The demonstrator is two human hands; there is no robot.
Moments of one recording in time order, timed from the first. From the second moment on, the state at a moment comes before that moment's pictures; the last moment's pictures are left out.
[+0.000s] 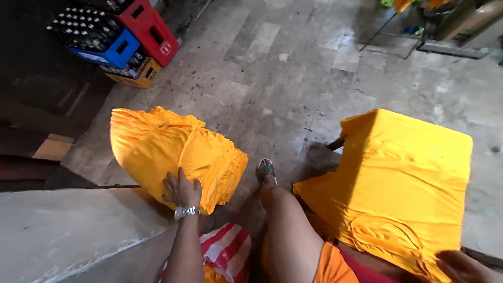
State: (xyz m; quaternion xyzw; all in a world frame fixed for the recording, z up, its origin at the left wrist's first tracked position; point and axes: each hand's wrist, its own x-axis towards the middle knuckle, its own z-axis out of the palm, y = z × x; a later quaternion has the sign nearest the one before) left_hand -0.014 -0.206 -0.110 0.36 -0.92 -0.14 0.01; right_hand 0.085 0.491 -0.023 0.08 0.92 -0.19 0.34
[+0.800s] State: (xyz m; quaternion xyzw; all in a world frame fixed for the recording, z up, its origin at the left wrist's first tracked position) left_hand 0.028 0.219 -0.073 -0.25 -0.88 -0.24 -0.32; right_hand 0.110 0.497 -0.071 0.03 0.93 -0.30 0.23
